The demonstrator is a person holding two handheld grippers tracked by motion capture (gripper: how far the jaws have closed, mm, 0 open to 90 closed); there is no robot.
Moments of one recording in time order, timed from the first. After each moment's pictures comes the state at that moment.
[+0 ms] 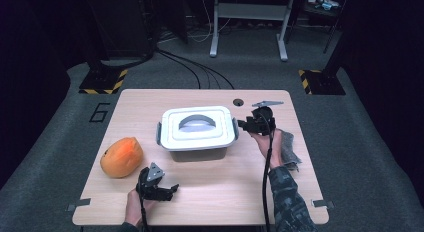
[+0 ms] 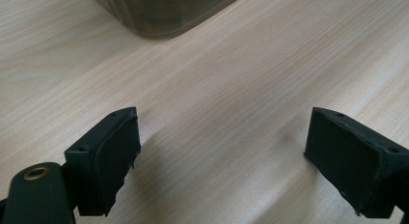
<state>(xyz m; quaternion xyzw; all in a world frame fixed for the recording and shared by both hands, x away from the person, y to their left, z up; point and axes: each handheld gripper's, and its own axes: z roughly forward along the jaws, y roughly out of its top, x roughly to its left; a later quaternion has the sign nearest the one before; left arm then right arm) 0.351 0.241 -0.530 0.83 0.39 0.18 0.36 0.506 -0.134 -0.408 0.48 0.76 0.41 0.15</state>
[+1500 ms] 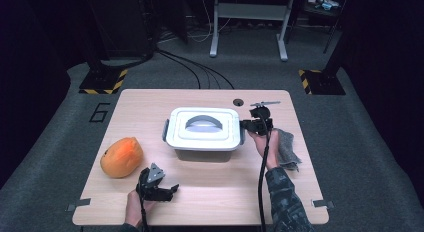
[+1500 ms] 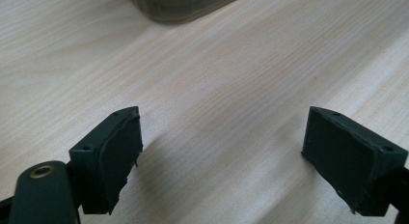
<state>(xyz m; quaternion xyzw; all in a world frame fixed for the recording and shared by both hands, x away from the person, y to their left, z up) 0.349 0.239 -0.530 0.83 0.38 0.19 0.36 0.514 -0.133 -0.420 0.52 0.75 0.38 0.13</state>
